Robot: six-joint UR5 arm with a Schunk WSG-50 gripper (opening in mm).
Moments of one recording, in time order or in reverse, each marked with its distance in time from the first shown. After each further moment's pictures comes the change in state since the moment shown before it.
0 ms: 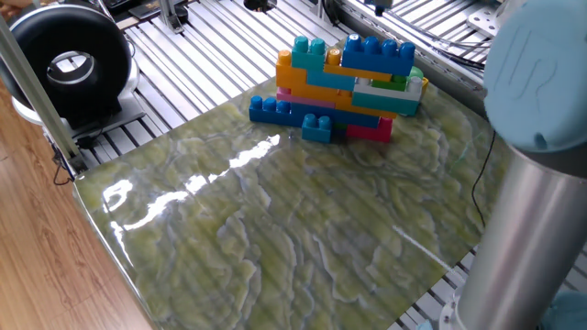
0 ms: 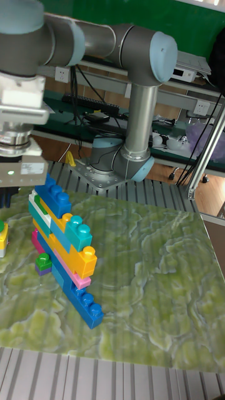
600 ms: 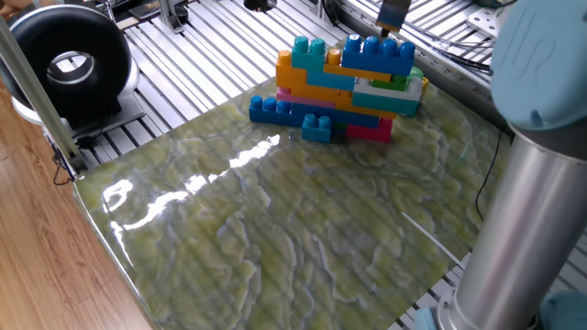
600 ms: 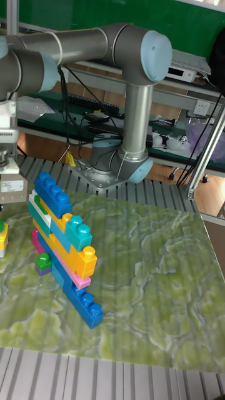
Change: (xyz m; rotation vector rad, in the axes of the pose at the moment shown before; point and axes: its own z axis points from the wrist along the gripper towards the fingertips) arm 0.018 -0.012 0.055 -0.044 -0.086 0.023
